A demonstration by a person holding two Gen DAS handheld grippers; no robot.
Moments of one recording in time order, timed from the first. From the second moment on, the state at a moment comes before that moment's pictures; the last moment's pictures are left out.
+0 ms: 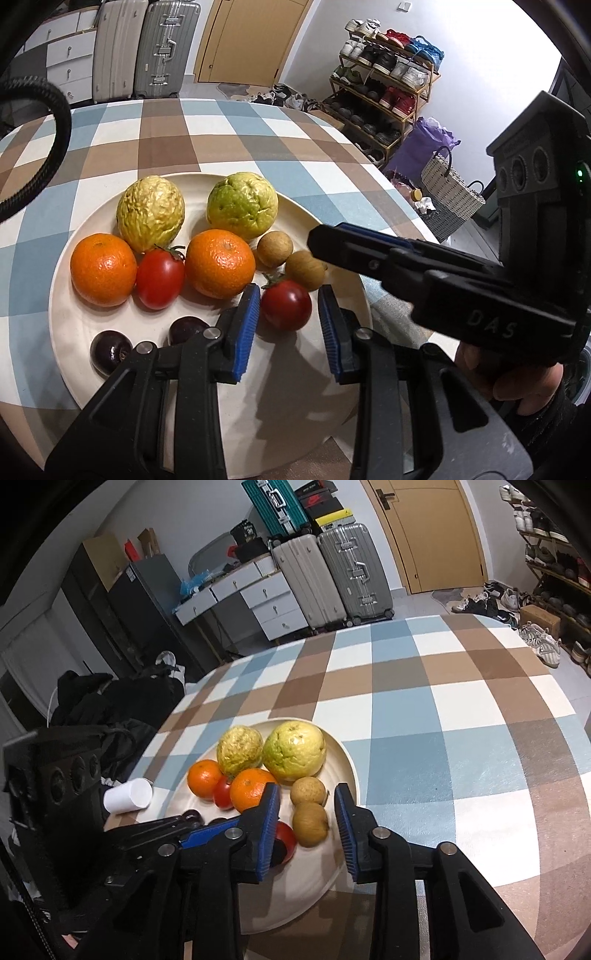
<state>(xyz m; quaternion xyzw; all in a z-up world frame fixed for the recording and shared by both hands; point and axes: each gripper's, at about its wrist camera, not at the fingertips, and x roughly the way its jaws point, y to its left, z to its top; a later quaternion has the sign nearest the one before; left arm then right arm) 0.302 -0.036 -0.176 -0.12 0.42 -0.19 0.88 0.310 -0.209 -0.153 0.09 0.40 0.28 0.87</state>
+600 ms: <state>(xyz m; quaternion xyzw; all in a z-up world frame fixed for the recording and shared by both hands) 0.254 -0.017 -0.124 -0.12 0.36 -0.14 0.92 0.260 -0.239 -0.097 0.11 0.31 0.26 0.91</state>
